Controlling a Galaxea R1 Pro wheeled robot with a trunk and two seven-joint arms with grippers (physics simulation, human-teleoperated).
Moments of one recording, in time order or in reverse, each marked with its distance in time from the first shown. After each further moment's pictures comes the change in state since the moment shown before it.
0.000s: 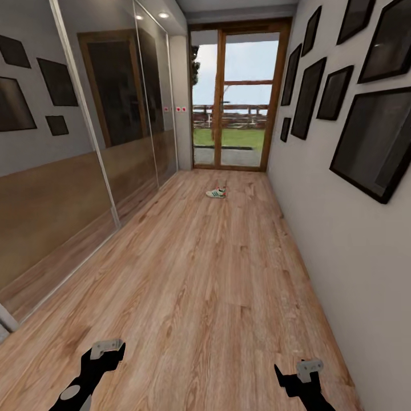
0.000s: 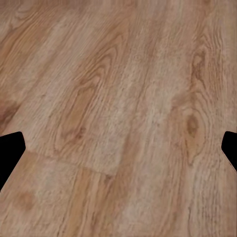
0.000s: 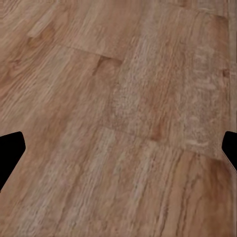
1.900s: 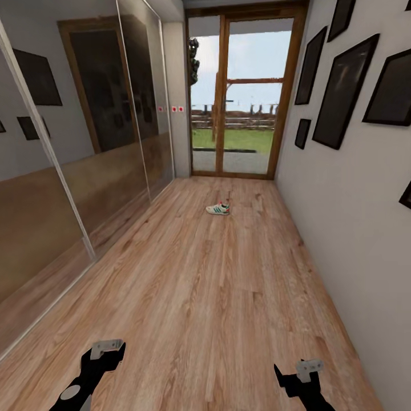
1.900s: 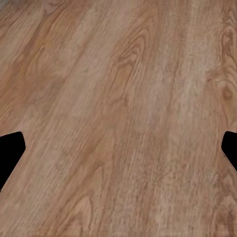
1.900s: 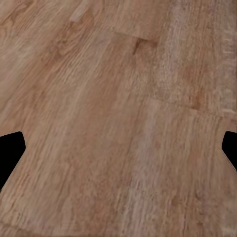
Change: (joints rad) left arm 0.000 0.000 -0.001 0.000 -0.001 0.000 0.000; right arm 0.000 0.001 0.000 0.000 0.000 0.000 0.000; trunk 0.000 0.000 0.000
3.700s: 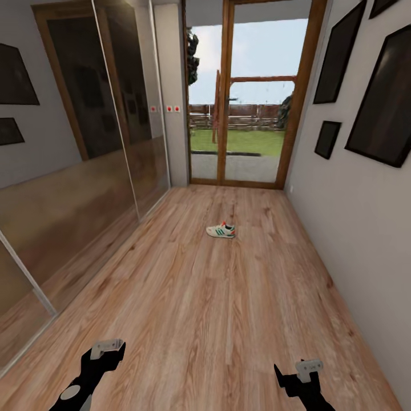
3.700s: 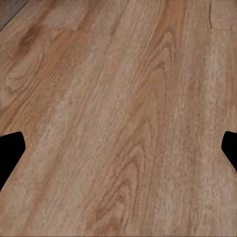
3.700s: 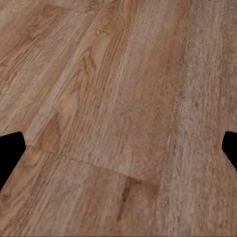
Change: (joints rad) left arm 0.000 0.000 0.000 0.000 -0.001 0.000 0.000; right arm 0.000 -0.001 0.000 0.000 0.000 0.000 0.000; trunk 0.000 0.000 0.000
